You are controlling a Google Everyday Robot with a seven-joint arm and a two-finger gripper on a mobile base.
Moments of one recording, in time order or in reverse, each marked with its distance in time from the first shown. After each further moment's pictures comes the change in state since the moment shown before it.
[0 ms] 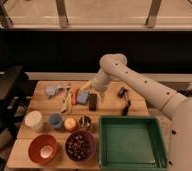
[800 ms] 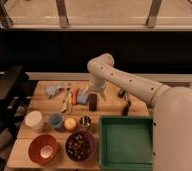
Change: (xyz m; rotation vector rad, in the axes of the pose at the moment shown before) arm 0.029 0.029 0.030 -0.280 0.126 -0.067
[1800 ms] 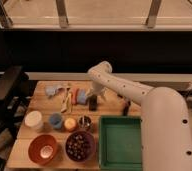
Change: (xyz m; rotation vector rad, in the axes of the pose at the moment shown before) arm 0.037 0.006 0.068 -0.033 0.053 -0.002
